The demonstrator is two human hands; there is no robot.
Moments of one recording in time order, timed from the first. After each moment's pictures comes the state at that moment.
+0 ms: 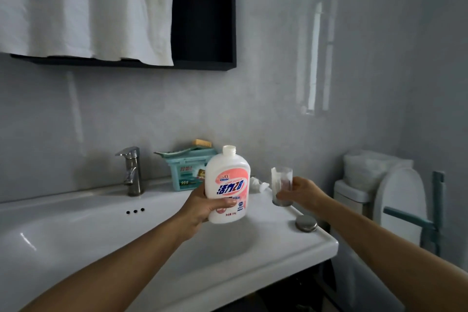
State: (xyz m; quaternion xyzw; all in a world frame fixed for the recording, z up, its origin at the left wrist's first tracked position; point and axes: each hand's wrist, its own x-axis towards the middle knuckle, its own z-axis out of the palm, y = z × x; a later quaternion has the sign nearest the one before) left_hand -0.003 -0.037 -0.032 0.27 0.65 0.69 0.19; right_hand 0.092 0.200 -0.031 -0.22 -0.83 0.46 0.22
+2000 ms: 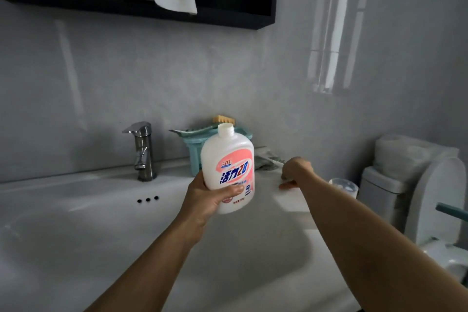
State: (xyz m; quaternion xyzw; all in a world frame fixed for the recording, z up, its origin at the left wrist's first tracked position) left_hand -0.078 -0.065 -0.062 0.23 0.60 0.75 0.12; right_hand -0.079 0.188 -0.048 -0.39 -0.80 0.44 0.12
